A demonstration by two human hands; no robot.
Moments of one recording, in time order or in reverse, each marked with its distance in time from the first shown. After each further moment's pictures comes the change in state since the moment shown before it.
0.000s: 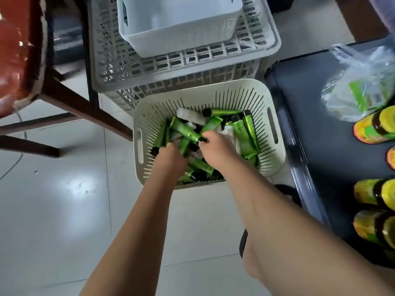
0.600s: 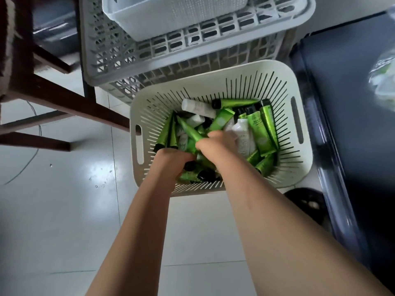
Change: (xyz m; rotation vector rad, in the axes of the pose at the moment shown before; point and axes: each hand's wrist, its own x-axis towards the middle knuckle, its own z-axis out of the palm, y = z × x) left_hand 0.002 0.002 -0.002 -0.701 -0.089 -0.352; right_hand 0.056 0.008 0.034 0.139 -0.161 0.301
